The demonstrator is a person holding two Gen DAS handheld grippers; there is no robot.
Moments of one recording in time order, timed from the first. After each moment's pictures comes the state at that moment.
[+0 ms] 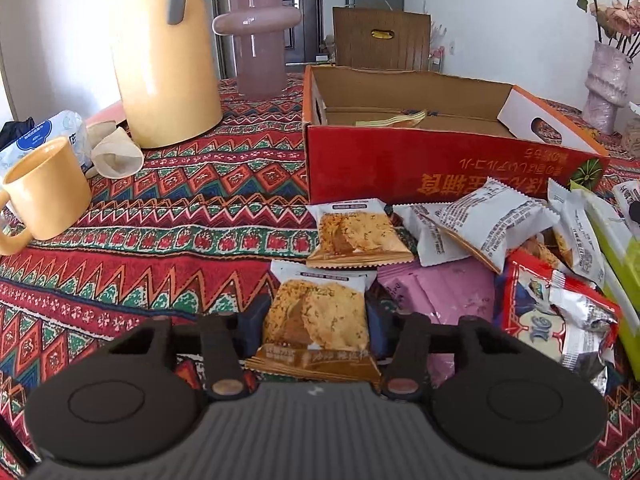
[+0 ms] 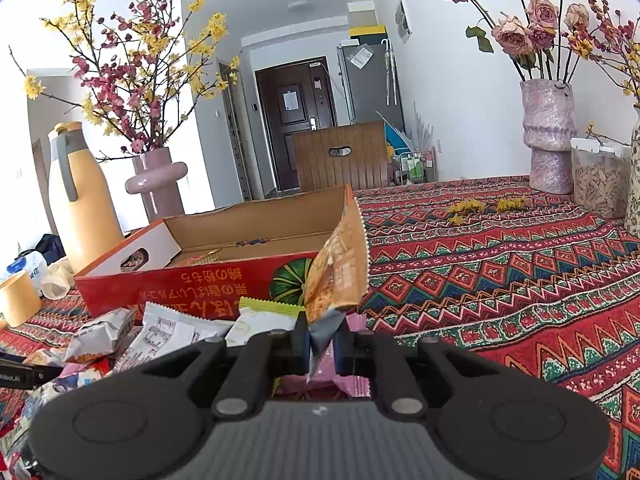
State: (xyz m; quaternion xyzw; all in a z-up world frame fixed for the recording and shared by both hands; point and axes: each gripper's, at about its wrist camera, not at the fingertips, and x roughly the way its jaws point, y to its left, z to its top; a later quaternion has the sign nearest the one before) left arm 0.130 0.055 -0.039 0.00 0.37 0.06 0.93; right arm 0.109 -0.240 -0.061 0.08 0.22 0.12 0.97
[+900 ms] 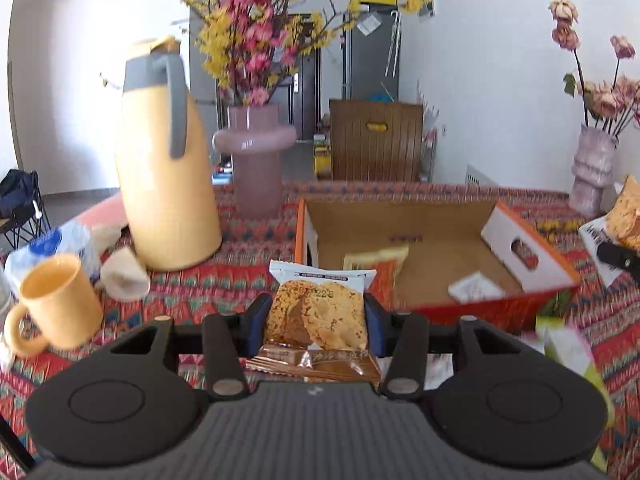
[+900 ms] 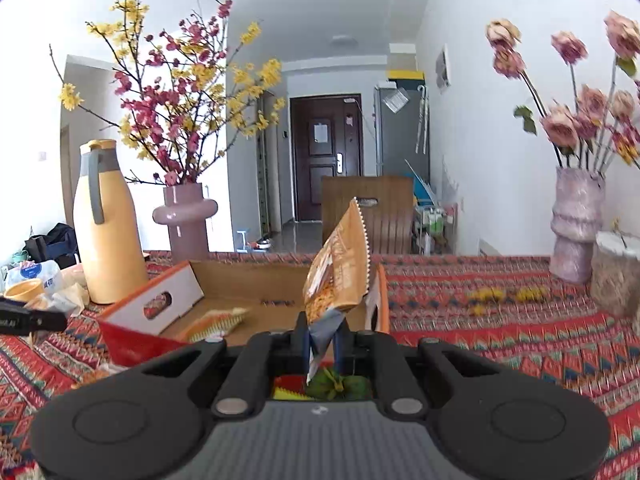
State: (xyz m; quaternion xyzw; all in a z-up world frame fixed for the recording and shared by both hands) left arm 0.153 0.043 0.050 -0.01 0.25 0.05 0.97; right arm 0.128 -0.211 0.009 0.02 0.15 0.15 0.98
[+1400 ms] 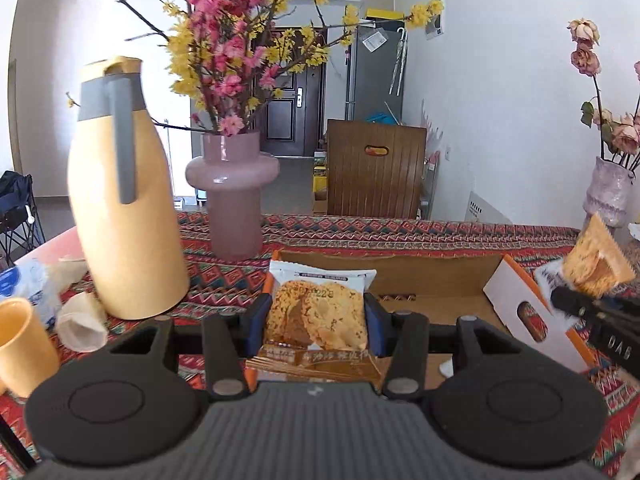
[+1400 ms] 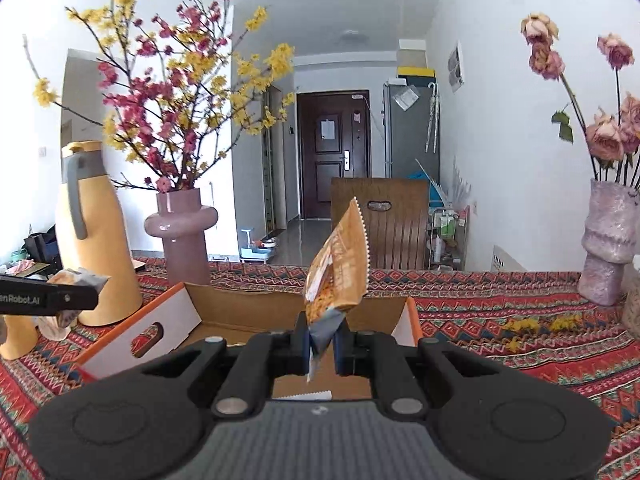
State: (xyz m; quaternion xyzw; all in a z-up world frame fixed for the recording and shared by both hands) left arm 0.233 0.024 0.058 -0.03 0.22 0.06 0.97; right arm 0.206 -0.174 0.014 0.02 0.16 0.15 0.97
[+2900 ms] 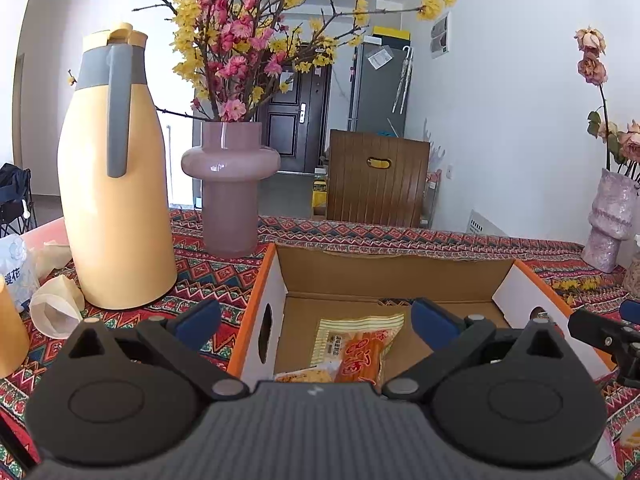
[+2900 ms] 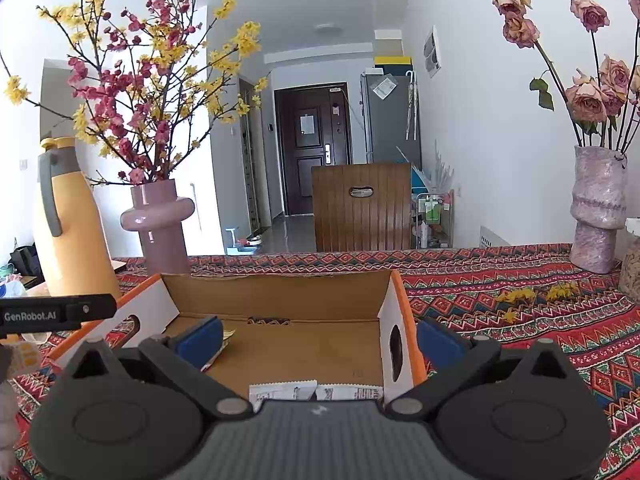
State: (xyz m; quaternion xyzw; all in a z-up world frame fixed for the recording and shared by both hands) left arm 0.241 0.032 0.023 -0.05 0.19 0.06 0.98; right arm 0.207 -0.184 -0.009 0.04 0.16 0.13 0.98
